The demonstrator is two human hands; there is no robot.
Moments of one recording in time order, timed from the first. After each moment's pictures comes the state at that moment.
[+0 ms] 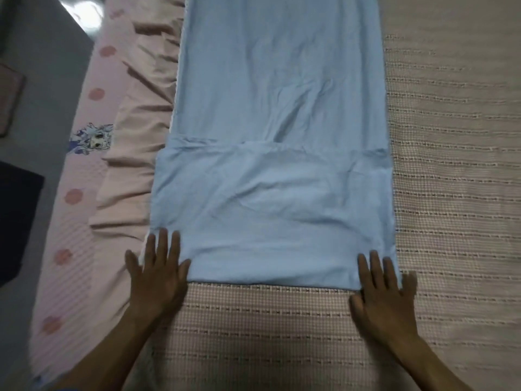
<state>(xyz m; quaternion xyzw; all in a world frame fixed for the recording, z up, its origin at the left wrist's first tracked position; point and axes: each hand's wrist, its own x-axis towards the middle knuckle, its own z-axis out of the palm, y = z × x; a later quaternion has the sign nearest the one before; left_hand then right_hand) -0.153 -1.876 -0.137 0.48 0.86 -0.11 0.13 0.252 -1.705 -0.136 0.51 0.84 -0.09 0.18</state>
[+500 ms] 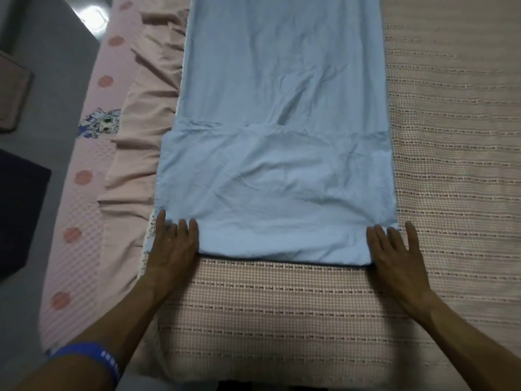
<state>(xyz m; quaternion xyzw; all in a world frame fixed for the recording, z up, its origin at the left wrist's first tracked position) -0.154 -1.864 -0.133 0.64 0.75 -0.15 -0.02 0.270 -1.666 -0.147 0.39 0.91 0.05 0.11</state>
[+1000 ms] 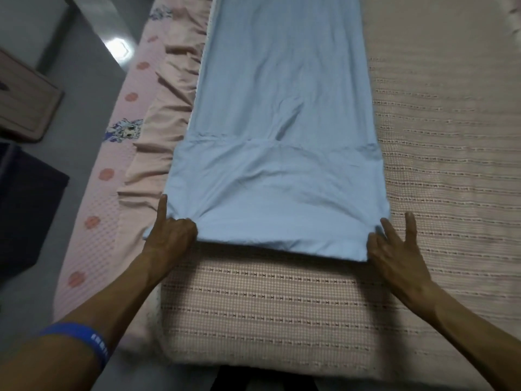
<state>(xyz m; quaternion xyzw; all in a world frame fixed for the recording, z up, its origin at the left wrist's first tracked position) -0.152 -1.866 -0.082 0.68 0.72 -0.08 -0.09 0.281 -1.667 -0.094 0.27 0.95 0.15 0.02</state>
